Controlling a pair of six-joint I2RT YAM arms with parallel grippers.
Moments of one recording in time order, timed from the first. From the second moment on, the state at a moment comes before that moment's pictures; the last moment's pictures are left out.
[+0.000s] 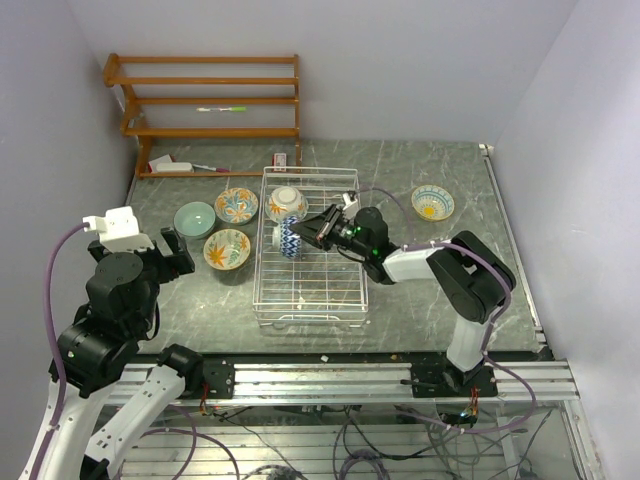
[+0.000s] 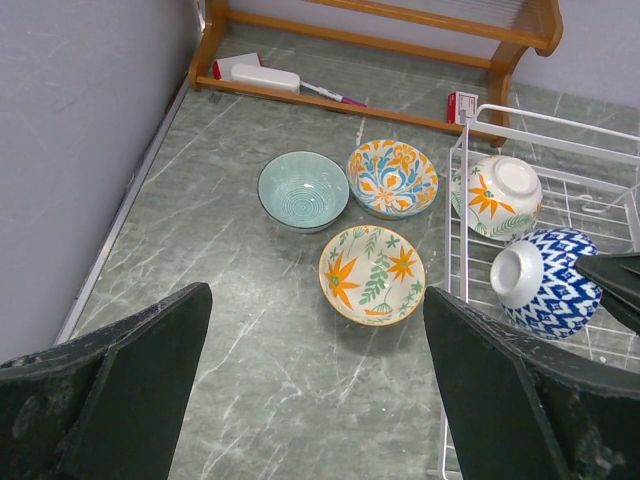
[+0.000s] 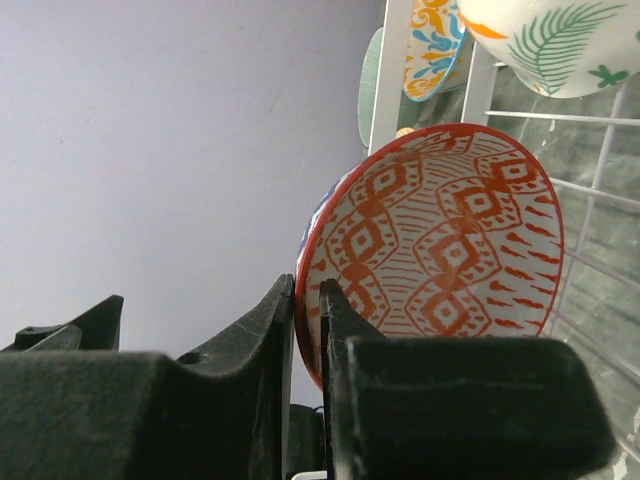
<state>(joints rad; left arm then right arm) -0.43 0.48 1.05 -0.83 -0.58 -0.25 0.66 1.86 0.81 0.92 -0.35 1.34</state>
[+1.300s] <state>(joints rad) -0.43 0.48 1.03 -0.82 -0.57 -0.25 0.70 1.61 1.05 0.11 0.00 0.80</state>
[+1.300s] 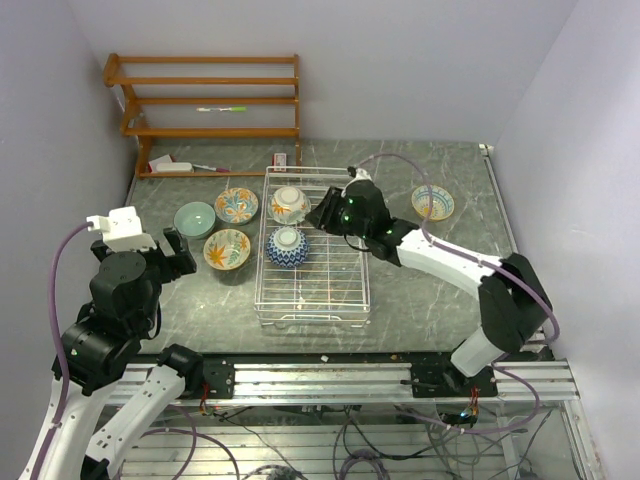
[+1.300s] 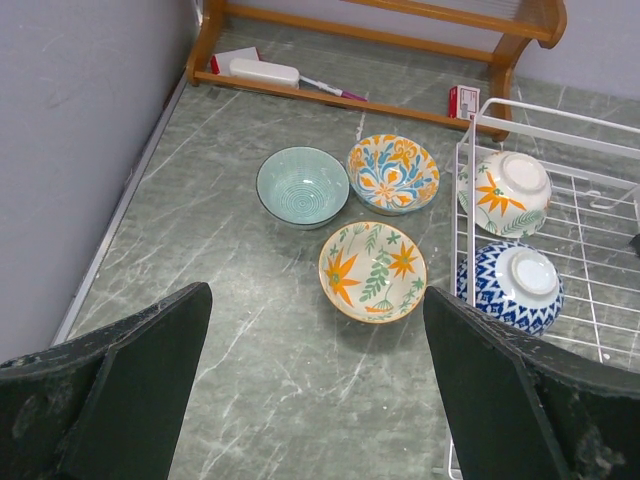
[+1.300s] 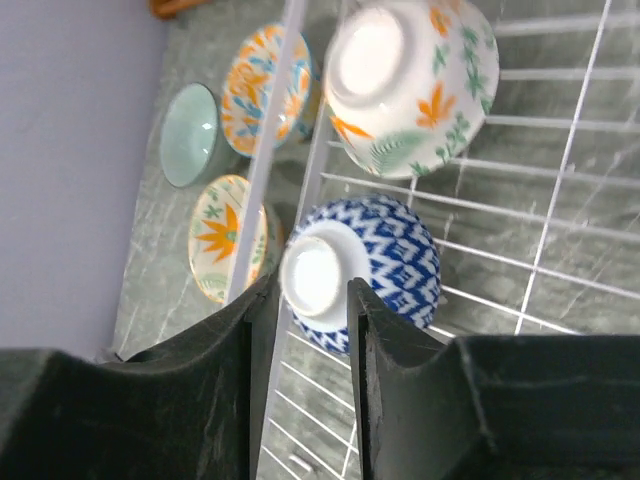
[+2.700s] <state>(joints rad) -0.43 0.51 0.98 -0.78 -0.56 -0.25 0.22 1.96 1.32 -0.29 0.46 0.24</state>
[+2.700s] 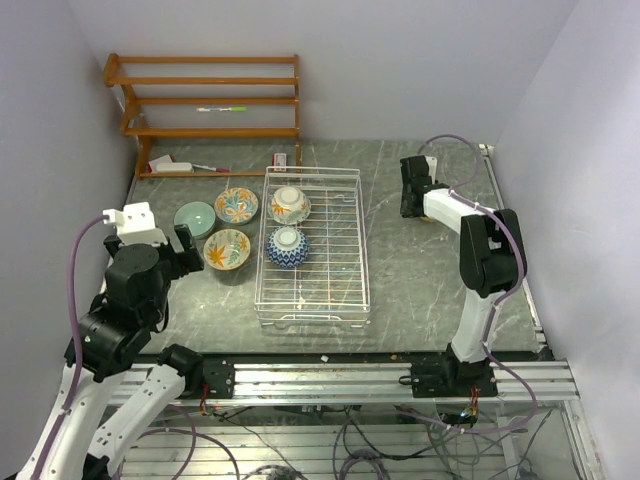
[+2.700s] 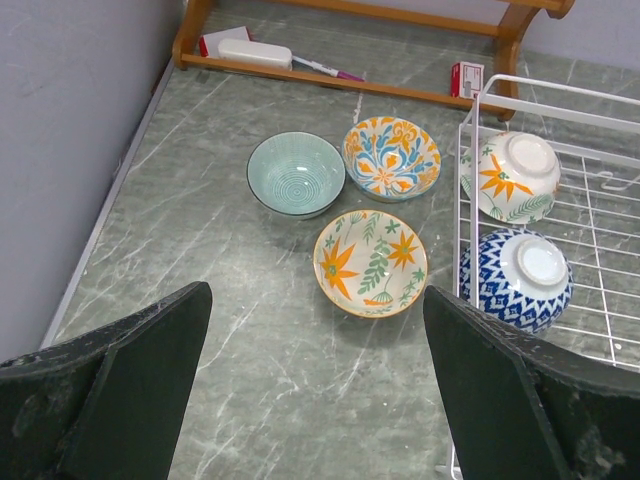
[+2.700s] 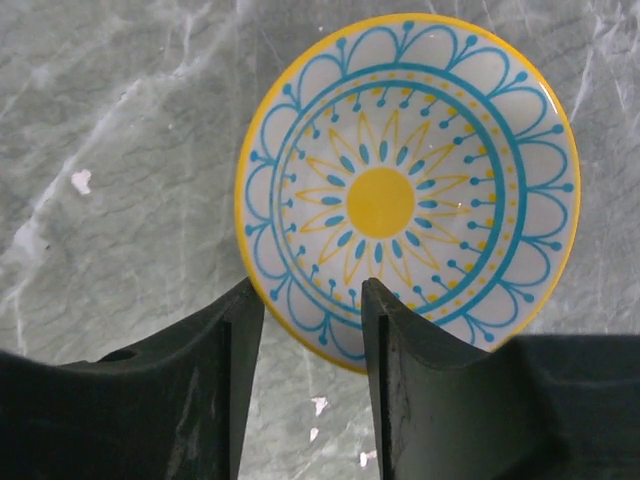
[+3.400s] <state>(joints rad) -0.43 0.54 0.97 -0.77 -0.56 -0.25 0.21 1.56 1.10 -0.16 0.17 0.31</state>
